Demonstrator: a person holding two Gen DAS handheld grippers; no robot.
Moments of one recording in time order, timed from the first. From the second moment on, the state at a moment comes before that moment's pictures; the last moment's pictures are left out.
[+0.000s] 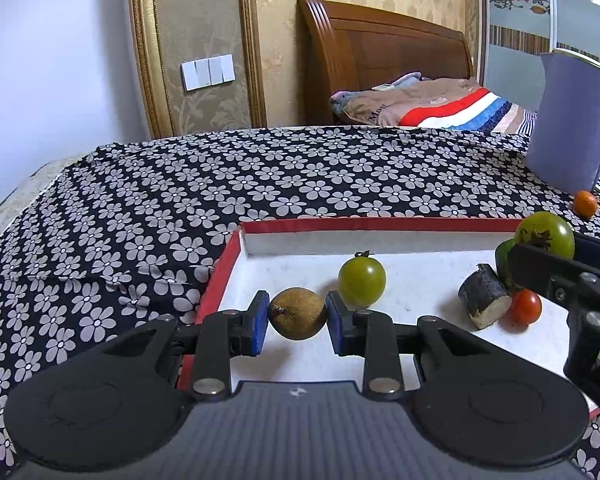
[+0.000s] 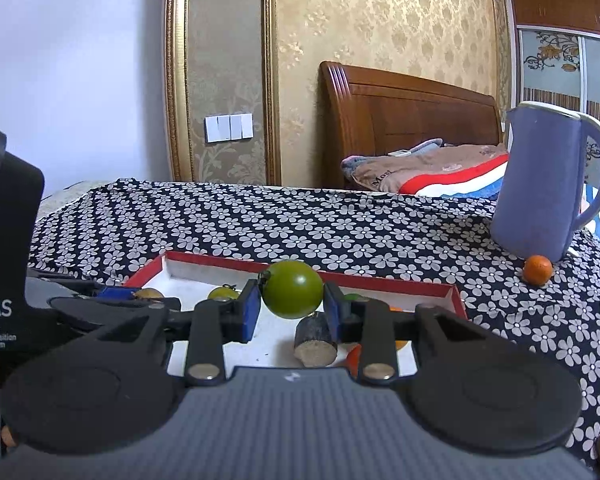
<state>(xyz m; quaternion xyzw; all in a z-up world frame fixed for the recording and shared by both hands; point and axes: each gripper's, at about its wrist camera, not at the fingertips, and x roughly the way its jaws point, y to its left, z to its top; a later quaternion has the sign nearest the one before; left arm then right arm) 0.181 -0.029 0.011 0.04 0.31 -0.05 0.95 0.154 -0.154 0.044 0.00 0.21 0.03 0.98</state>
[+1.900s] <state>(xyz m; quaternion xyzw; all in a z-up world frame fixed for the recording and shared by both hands) 0.182 -0.019 -0.003 0.05 0.31 -0.02 0.95 0.151 -0.158 0.037 -0.01 0.20 0.05 0.98</state>
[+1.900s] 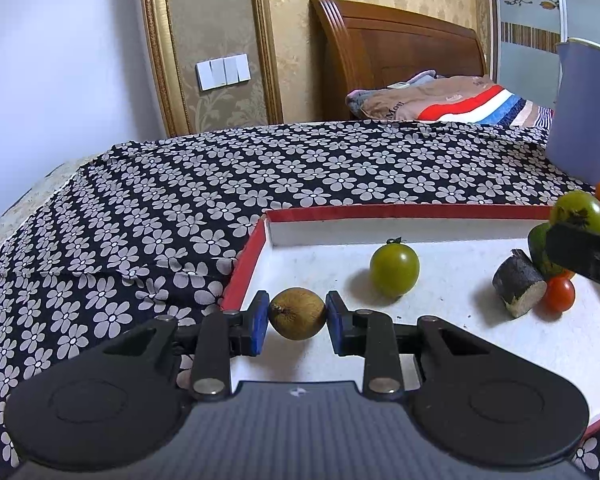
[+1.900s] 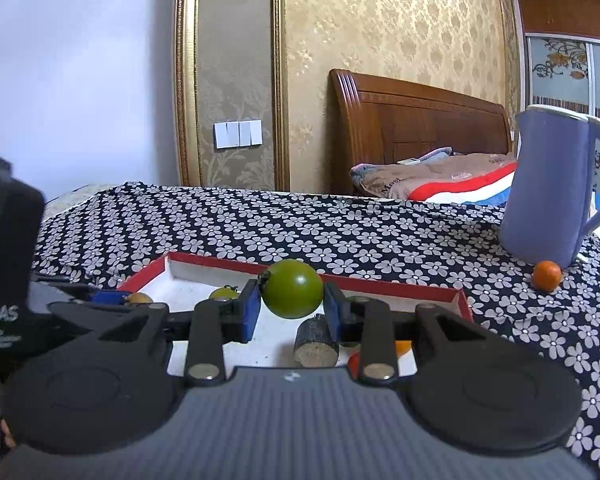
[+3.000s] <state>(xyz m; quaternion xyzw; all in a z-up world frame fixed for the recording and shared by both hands) 0.186 -0.021 -0.005 0.06 0.31 -0.02 0.95 0.160 -0.147 0.033 -0.03 0.23 0.06 0.97</state>
